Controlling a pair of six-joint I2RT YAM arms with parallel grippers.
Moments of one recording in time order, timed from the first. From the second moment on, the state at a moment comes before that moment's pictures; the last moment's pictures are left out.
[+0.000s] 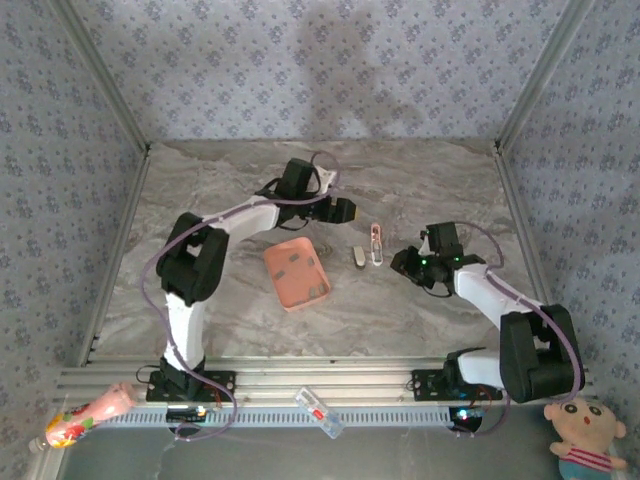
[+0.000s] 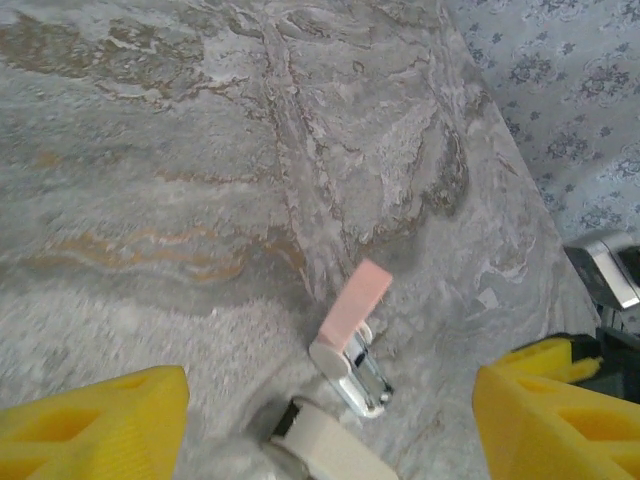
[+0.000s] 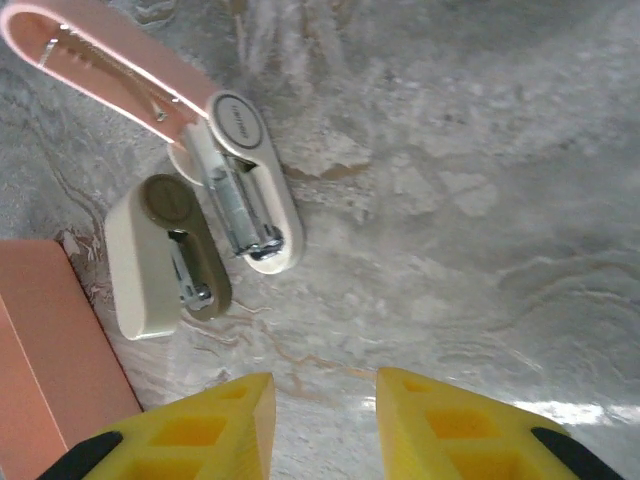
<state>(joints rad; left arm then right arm) -0.58 2.07 1.51 -0.14 0.62 -0.41 0.18 1.27 0.58 -0.30 -0.36 0.68</state>
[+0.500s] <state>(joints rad) -0.66 2.44 1.97 -0.27 0.78 -0.40 0.05 1.24 0.55 -0.27 -0.47 0.66</state>
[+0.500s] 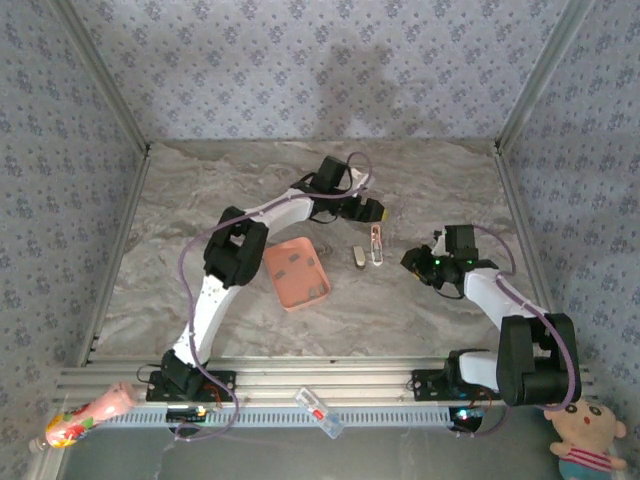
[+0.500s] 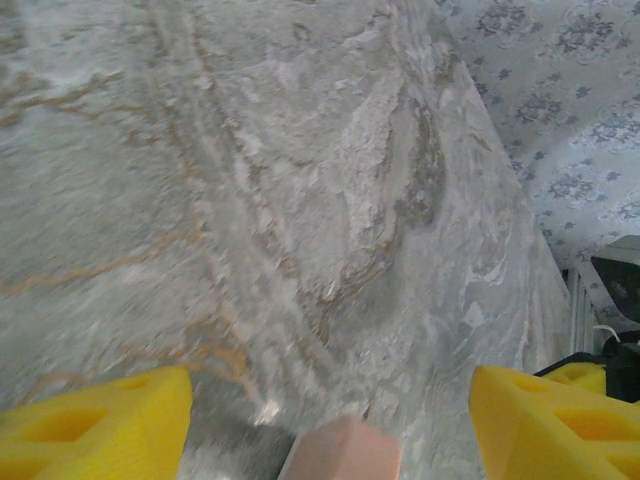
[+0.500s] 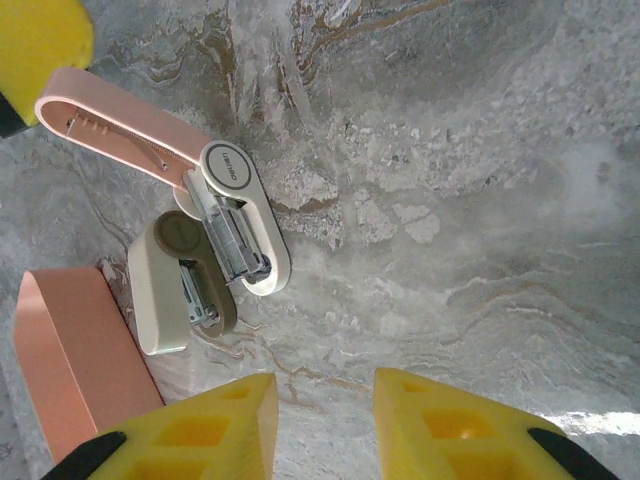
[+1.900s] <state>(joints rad) -0.59 1.93 1.33 -0.15 0.76 -0.39 0.17 1.43 0.73 -0.17 -0.49 0.71</state>
